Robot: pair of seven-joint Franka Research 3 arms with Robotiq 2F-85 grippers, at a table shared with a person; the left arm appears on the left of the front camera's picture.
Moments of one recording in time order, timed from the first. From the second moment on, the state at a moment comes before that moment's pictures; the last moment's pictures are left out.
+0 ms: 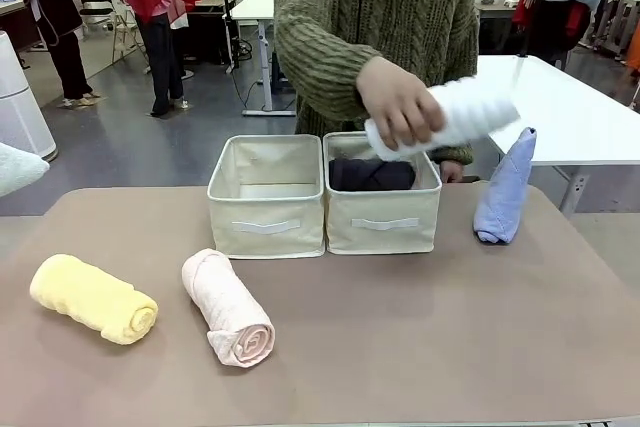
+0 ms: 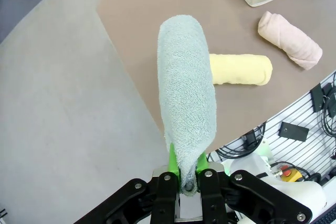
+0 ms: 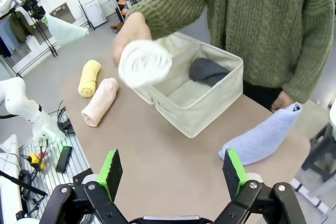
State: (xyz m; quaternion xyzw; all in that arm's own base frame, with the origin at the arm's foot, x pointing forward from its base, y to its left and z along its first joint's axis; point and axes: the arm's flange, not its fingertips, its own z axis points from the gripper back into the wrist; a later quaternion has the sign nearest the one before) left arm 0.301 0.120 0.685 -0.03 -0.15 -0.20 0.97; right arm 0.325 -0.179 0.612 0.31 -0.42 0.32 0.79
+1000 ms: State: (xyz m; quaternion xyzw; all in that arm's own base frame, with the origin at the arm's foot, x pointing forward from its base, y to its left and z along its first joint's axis) left arm 0.353 -0.214 0.722 -0.04 -0.22 -0.52 0.82; right arm 0.325 -0.179 0.613 0.31 -0.42 0.32 0.79
